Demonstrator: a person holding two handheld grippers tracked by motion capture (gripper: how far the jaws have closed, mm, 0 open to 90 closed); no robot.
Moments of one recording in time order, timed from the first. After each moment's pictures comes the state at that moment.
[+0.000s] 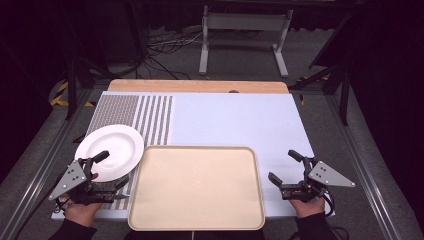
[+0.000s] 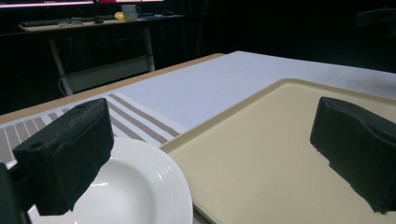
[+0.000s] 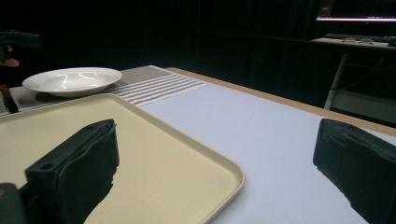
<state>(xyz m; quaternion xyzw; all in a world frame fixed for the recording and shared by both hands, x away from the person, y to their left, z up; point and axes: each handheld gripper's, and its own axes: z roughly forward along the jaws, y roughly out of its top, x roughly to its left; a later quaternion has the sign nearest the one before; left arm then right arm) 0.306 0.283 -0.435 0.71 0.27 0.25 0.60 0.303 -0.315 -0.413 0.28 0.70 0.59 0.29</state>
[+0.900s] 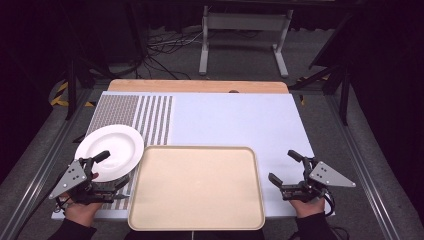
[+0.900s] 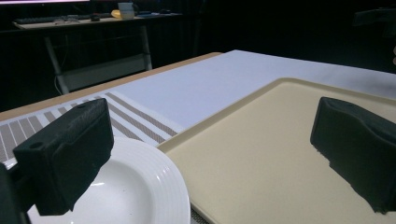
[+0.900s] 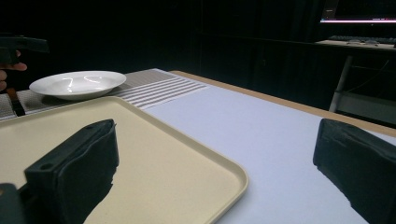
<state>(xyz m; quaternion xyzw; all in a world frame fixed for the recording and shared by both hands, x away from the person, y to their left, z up) 0.307 0.283 -0.434 0.71 0.27 0.24 0.60 0.303 -0.316 -0.414 0.28 0.70 0.60 0.28</state>
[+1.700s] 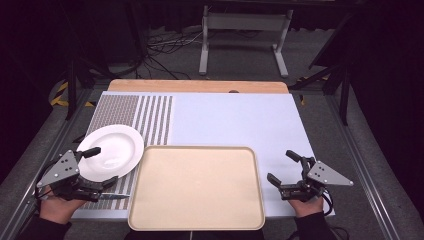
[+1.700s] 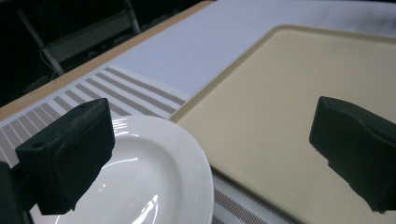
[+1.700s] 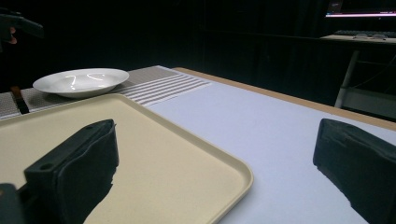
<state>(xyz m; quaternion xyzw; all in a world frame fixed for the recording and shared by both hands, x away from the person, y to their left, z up) 0.310 0.304 -0.387 0.81 0.23 0.22 0.49 0.306 -0.314 -0.417 0.28 0.70 0.60 0.27</state>
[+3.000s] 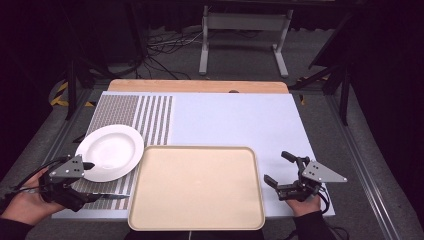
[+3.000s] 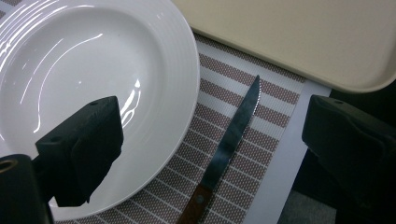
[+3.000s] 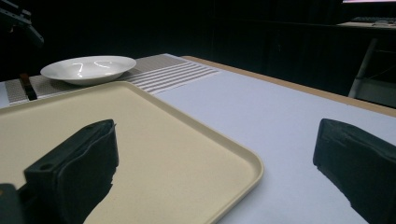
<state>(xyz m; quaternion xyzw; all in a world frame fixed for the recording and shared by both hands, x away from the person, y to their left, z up) 0.318 0.320 -0.382 0.94 0.20 0.11 0.26 0.312 -0.309 -0.423 0.27 0.72 0.59 0.25</state>
